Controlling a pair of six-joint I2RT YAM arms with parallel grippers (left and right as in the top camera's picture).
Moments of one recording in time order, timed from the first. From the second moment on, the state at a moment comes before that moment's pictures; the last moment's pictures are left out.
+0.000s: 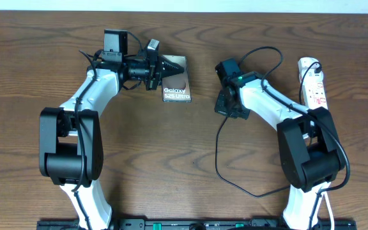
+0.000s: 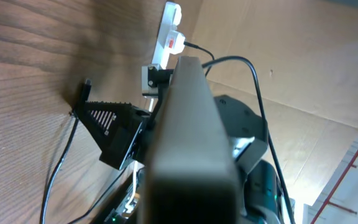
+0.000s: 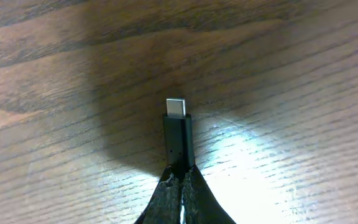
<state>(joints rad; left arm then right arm) -0.09 1.99 1.35 -0.23 1.29 -0.94 0.40 2.03 1.34 -0.75 0.03 0.73</state>
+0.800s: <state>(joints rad) -0.08 1.97 1.35 0.26 1.16 -1.09 0.25 1.77 1.30 -0.94 -0.90 -0.14</state>
